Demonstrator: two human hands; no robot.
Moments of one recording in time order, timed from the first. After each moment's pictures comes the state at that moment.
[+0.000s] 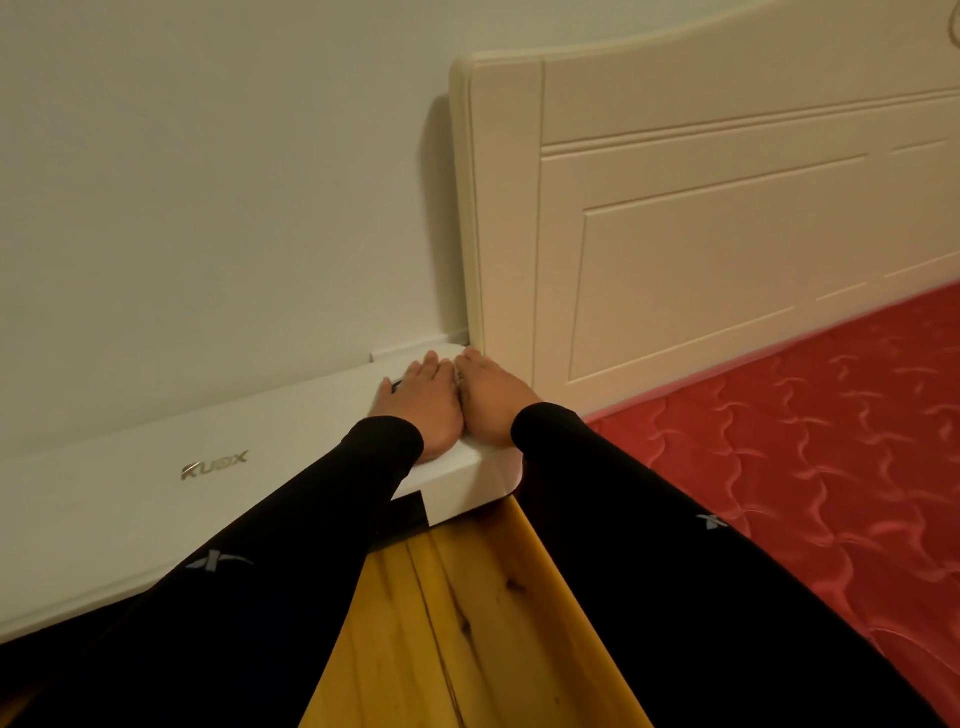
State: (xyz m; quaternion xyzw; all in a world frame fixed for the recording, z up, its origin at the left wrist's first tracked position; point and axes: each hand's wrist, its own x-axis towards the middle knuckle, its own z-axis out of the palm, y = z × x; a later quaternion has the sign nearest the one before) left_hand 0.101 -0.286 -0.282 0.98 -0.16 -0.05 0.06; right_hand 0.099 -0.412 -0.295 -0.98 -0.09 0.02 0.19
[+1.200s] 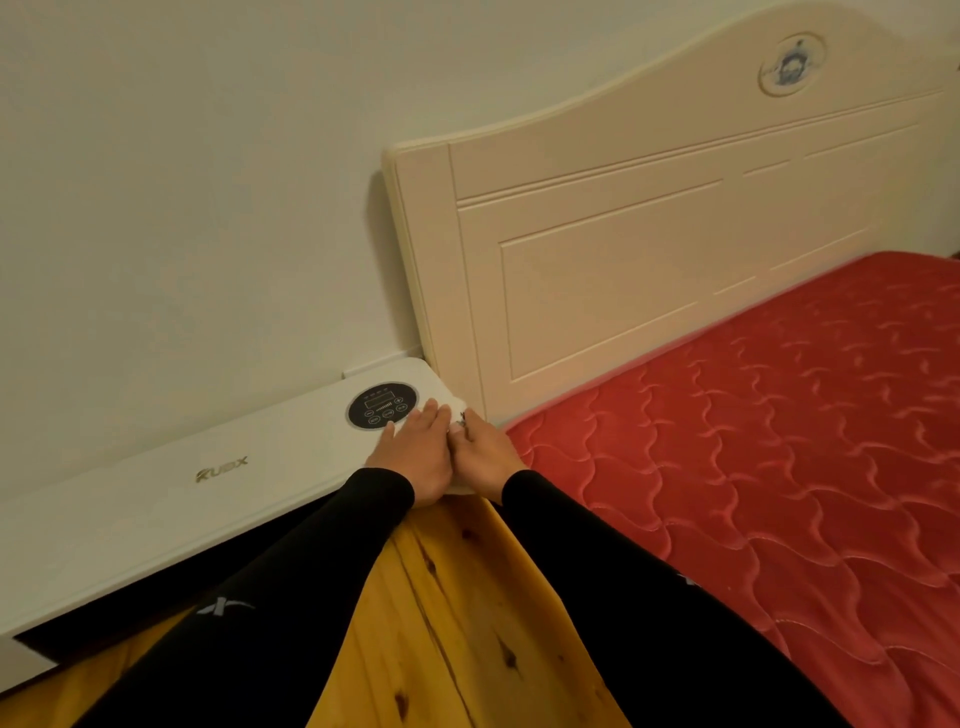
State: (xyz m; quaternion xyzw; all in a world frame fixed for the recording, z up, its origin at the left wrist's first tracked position) left_hand -0.013 -0.302 -0.264 0.97 -0.25 -0.08 0.04; right_hand -0.039 -0.417 -0.296 -0.85 0.08 -0.01 0.52
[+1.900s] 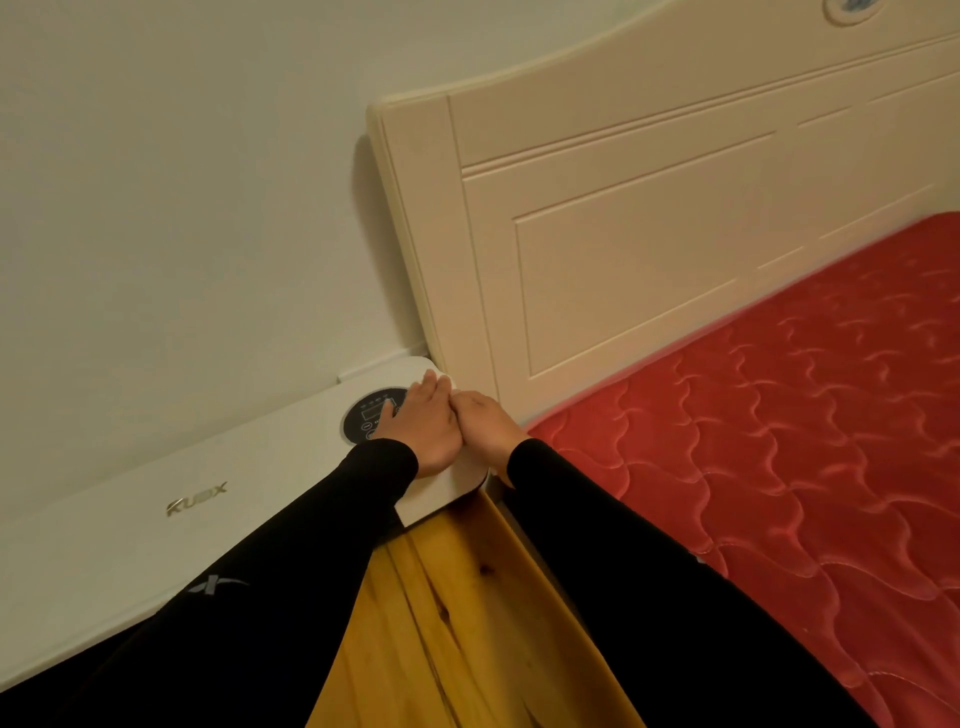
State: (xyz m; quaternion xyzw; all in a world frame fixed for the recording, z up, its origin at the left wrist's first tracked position) left_hand 0.066 -0.318 -0.272 0.97 -0.20 -0.11 0.07; right_hand 0.039 -0.420 -0.296 -0.80 0.07 0.03 0.59
